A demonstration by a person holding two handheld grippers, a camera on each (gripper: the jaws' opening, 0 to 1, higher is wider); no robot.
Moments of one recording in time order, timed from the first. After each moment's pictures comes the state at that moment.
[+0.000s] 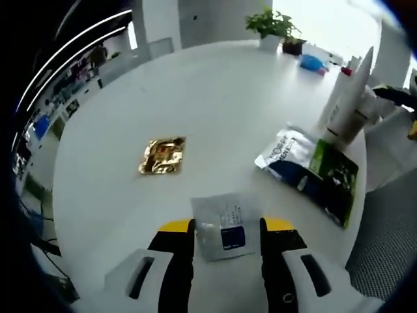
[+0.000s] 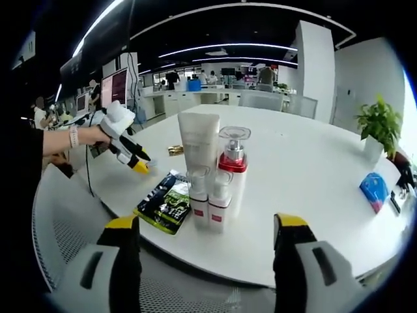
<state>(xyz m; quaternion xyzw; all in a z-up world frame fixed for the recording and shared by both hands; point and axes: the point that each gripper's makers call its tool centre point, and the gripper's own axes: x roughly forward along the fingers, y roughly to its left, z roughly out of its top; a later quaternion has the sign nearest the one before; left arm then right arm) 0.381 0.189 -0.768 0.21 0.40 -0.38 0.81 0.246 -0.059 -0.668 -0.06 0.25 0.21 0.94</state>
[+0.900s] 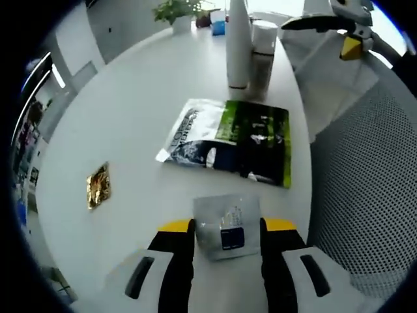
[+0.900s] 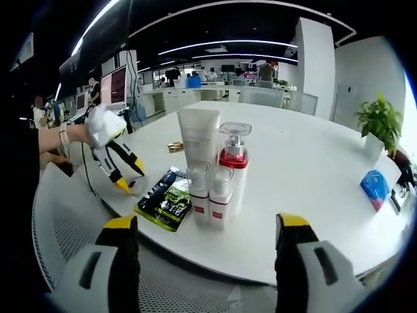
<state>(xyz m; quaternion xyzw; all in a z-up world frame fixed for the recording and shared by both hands) 0.304 0.157 -0.777 0.33 0.39 -0.53 0.67 0.245 -0.058 -0.671 -0.06 0.26 0.21 0.94</state>
